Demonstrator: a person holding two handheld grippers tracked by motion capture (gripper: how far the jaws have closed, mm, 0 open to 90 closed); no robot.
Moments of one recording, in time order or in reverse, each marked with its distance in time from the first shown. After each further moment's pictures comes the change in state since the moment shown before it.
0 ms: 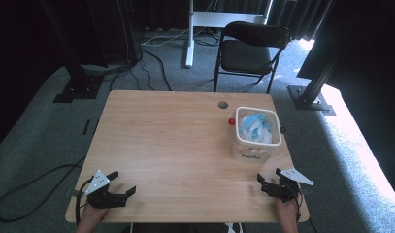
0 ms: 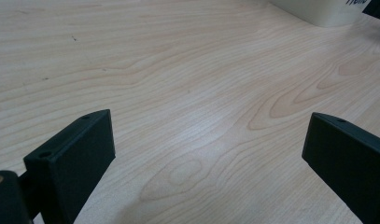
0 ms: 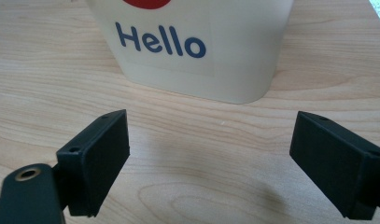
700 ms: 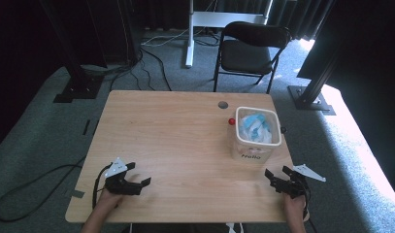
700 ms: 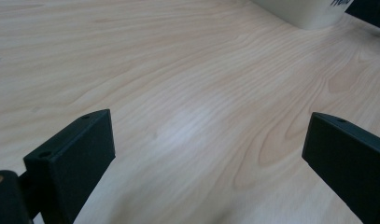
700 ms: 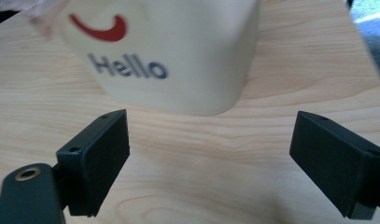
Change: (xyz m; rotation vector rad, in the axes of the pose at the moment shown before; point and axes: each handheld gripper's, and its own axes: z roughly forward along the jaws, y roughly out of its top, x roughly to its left) left arm -0.005 0.033 0.060 0.045 -0.115 0.010; right arm -0.031 0.011 -0.006 -0.022 0.021 0.104
